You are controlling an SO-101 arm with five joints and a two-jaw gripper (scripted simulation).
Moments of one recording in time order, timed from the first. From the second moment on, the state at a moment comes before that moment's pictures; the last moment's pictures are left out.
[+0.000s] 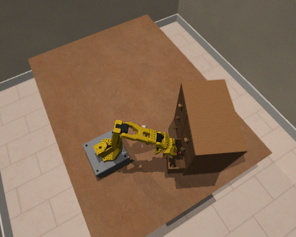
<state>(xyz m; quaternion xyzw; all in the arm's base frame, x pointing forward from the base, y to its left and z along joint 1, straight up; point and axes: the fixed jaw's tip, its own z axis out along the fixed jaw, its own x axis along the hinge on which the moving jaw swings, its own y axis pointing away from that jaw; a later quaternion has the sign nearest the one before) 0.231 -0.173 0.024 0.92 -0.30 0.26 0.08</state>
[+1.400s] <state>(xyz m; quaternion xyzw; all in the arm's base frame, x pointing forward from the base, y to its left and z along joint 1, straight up) 0.230 -0.173 0.020 0.92 -0.30 0.26 0.08</state>
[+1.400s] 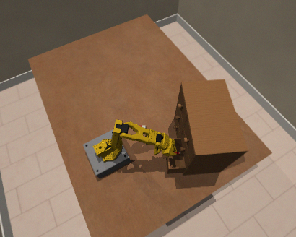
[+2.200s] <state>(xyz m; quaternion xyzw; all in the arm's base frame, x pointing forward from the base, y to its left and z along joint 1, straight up) 0.230 -0.173 0.021 0.92 -0.30 0.26 0.08</state>
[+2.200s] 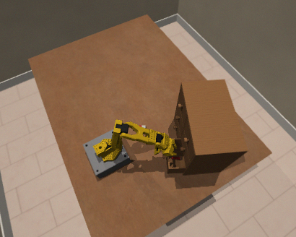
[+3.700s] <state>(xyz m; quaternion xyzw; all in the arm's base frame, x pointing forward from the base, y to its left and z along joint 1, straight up) 0.225 -0.169 0.044 0.92 -0.30 0.24 0.07</state>
